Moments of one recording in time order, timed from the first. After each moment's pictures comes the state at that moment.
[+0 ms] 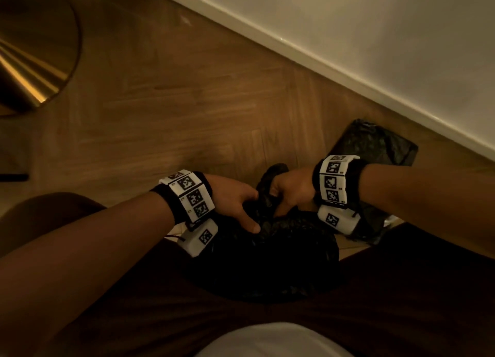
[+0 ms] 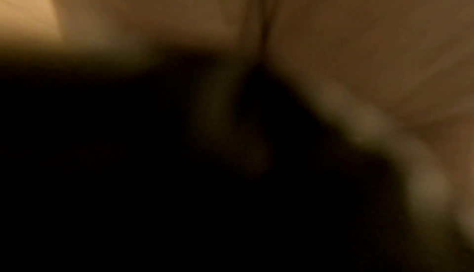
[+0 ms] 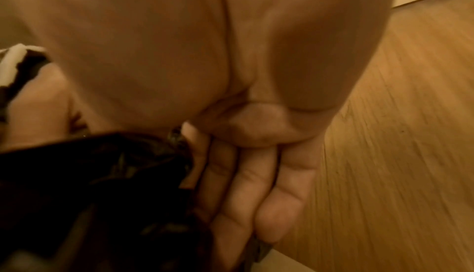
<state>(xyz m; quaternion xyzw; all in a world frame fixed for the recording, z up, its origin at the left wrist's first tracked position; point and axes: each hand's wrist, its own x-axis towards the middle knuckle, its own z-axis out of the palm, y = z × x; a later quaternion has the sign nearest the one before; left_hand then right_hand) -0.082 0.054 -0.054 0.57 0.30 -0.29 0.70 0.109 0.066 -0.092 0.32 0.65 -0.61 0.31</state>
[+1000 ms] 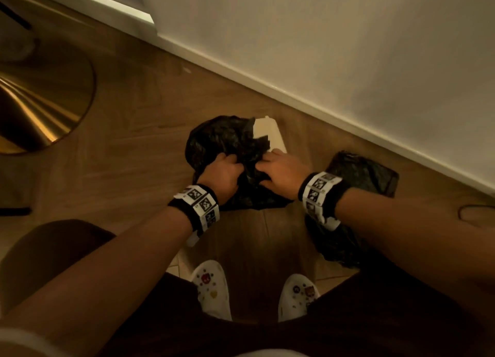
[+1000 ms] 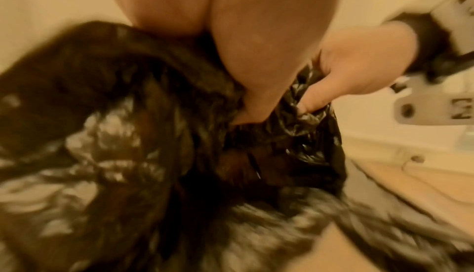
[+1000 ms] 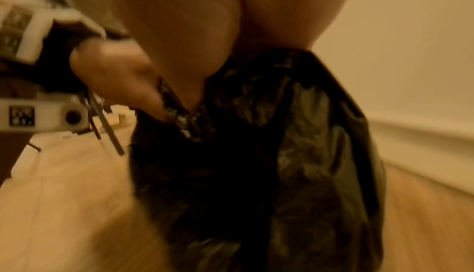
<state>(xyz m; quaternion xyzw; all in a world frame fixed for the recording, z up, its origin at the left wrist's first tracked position) -0.087 0.103 -0.083 0.82 0.52 -0.09 0.23 0.114 0.106 -0.077 0.44 0.87 -0.22 0.05</state>
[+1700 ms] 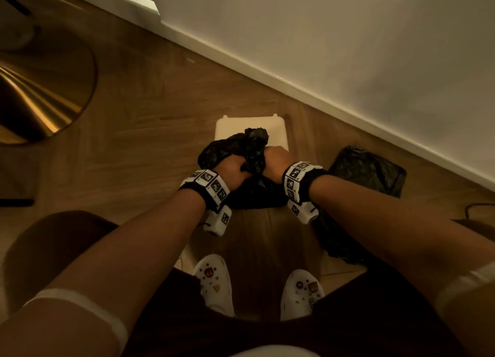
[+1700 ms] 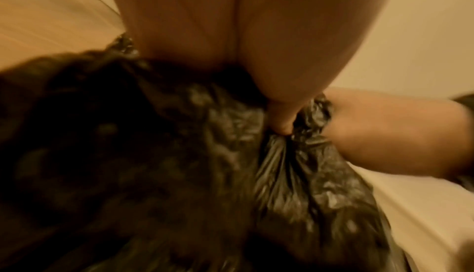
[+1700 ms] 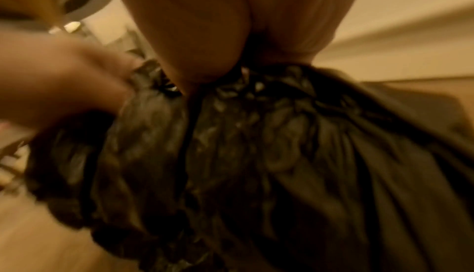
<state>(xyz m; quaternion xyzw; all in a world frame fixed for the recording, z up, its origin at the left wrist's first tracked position) -0.085 0.115 -0.143 0.67 0.58 0.03 0.47 0.082 0.135 -0.141 0.60 0.72 -0.35 0.07</state>
